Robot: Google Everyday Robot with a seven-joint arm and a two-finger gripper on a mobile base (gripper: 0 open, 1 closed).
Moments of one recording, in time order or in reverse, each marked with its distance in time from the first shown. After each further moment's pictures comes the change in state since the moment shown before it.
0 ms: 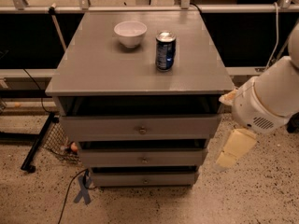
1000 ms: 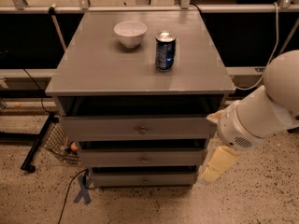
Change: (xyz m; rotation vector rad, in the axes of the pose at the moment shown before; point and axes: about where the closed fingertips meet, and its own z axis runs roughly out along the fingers) arm 0.003 0.018 0.059 -0.065 -0.048 0.035
